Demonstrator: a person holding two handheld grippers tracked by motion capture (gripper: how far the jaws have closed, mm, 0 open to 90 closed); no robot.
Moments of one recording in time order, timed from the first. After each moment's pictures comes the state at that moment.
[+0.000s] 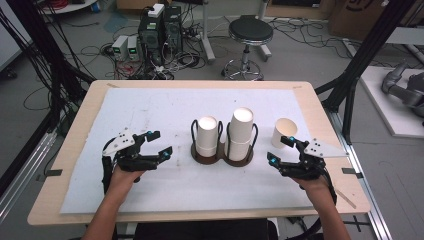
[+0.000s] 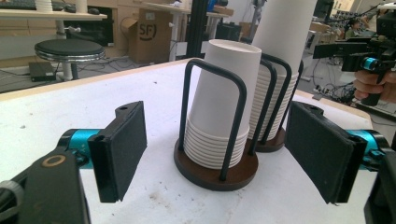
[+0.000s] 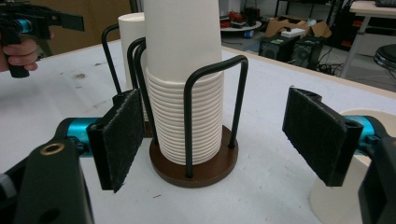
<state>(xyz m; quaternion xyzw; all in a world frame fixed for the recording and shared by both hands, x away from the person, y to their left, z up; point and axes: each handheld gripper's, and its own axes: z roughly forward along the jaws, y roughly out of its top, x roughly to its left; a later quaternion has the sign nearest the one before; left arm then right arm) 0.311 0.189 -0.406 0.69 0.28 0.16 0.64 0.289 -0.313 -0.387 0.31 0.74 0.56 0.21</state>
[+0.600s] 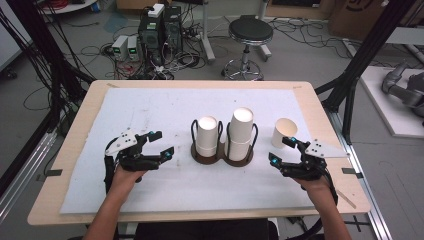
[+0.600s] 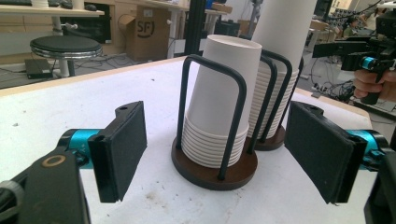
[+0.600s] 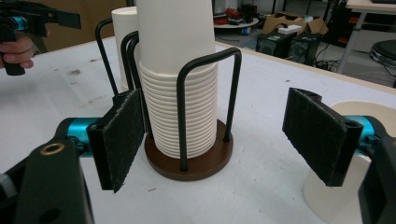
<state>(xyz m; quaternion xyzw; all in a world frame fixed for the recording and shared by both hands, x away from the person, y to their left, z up) 0.315 0.185 -0.409 0.70 0.28 0.15 0.64 0.289 -0.318 -0.390 0.31 0.74 0.55 0.22</state>
